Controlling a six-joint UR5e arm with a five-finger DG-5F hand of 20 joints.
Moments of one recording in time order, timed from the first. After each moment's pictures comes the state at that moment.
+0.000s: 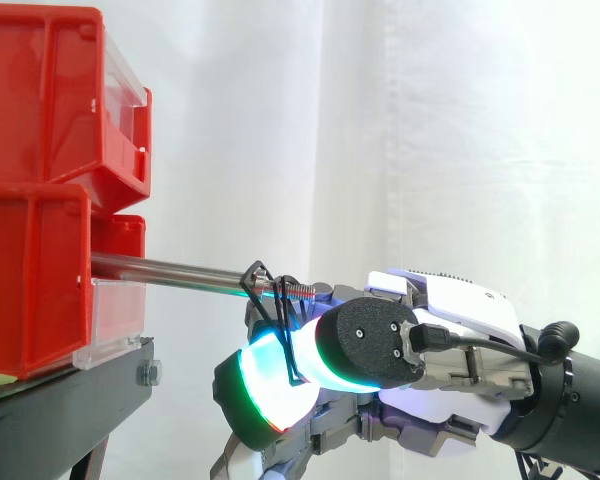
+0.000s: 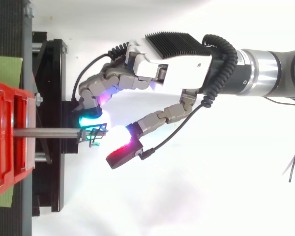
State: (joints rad) arm 0.04 -2.49 -1.22 -2.22 -1.64 -0.58
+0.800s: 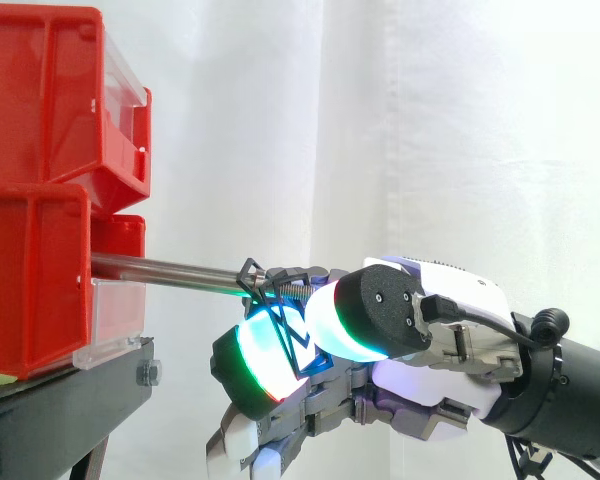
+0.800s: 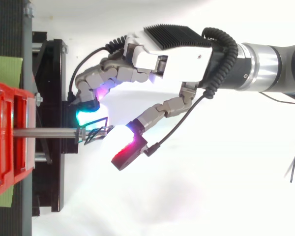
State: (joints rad) arm 0.03 -2.49 -1.20 -2.22 -1.65 -0.55
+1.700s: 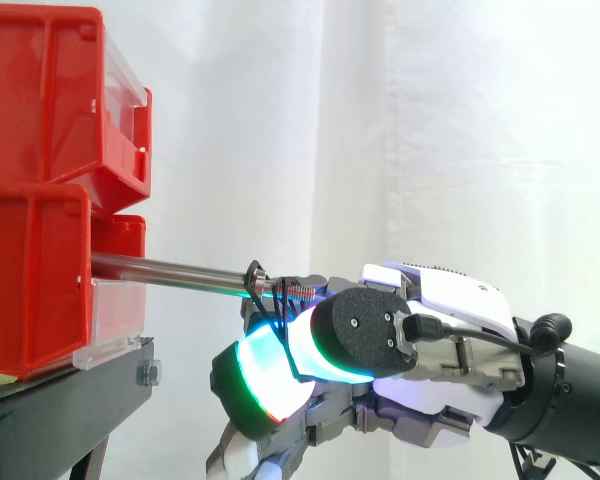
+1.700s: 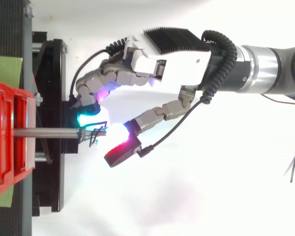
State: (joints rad) arm 0.03 -2.49 -1.20 -2.25 -1.65 -0.58
